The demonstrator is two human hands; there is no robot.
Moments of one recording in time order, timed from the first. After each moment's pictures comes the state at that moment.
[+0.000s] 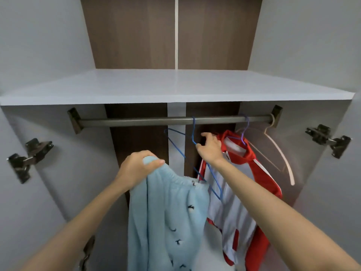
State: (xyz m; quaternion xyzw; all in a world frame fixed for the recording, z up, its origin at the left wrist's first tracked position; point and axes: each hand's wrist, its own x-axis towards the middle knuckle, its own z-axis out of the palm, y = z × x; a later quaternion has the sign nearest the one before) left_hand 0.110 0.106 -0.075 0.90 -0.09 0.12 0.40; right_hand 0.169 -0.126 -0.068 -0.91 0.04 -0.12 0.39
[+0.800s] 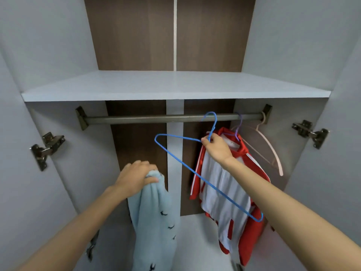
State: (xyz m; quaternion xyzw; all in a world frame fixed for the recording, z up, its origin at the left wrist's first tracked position) left_hand 0.080 0.124 -0.094 0.97 -0.20 0.06 0.09; right_hand 0.117 -0.139 -0.053 -0.90 0.03 -0.14 0.42
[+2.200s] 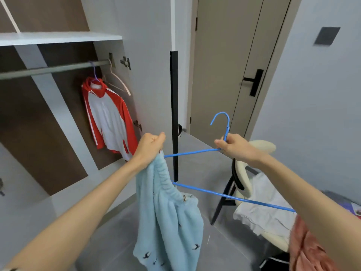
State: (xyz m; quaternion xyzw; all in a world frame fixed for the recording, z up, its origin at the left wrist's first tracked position) left_hand -0.456 -0.158 -0.101 0.78 -0.35 -0.07 0.52; right_hand -0.628 -0.346 -0.070 -0.88 0.26 -0.10 0.37
